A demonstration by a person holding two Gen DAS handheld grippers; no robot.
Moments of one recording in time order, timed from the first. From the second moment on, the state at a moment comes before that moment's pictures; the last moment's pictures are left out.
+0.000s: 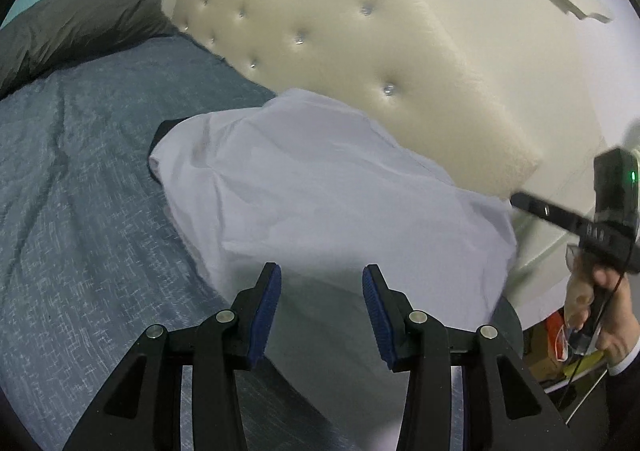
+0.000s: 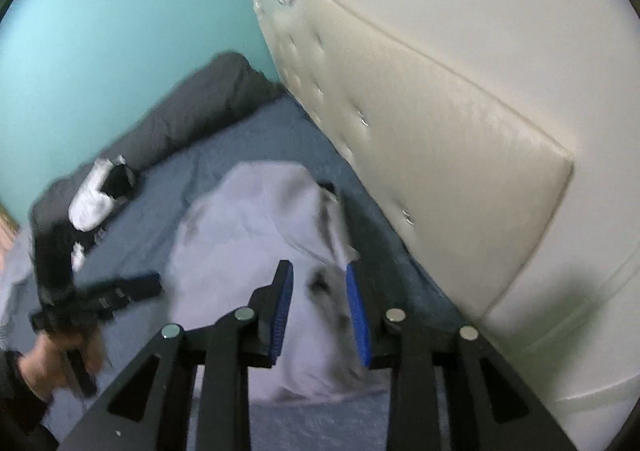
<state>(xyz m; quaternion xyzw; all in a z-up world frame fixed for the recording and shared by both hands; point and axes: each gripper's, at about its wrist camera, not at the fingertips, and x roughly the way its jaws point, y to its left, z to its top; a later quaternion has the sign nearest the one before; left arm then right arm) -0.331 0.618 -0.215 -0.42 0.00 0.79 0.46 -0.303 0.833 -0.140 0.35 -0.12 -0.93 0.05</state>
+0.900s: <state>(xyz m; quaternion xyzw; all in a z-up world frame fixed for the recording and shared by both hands) -0.321 0.626 -0.263 -0.45 0.02 0.78 0.43 -0.341 0.855 -0.258 0.40 -0.24 -0.88 0.05</state>
